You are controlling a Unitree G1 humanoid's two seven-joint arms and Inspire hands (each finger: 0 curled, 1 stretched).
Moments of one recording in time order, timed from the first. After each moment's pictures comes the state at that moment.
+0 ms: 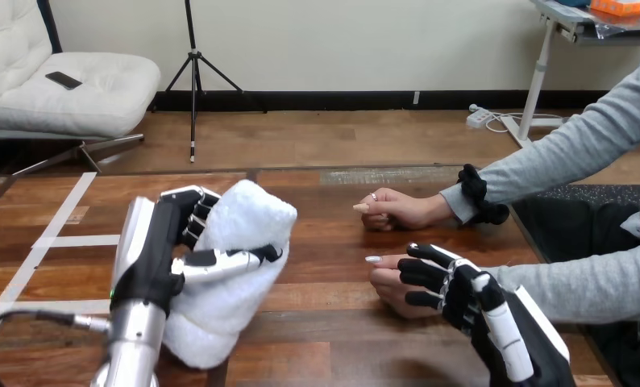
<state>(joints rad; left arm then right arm) -0.10 0.29 -0.11 0.34 0.23 -0.29 0.22 0.23 -0.19 -0.04 0.20 0.22 -0.47 0.50</state>
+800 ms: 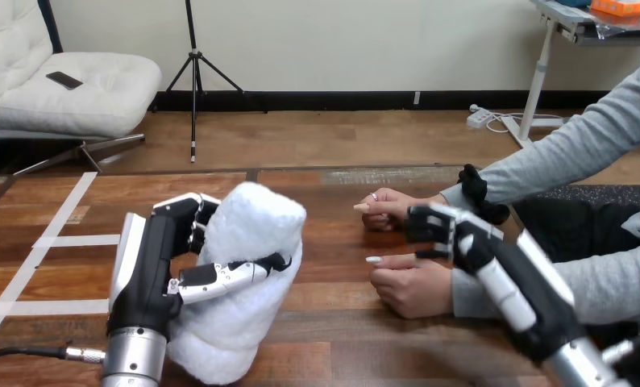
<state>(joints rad) 0.06 0.25 -0.09 0.11 0.16 -0.32 0.19 0.00 -0.28 -0.06 0.36 0.13 -0.59 0.47</state>
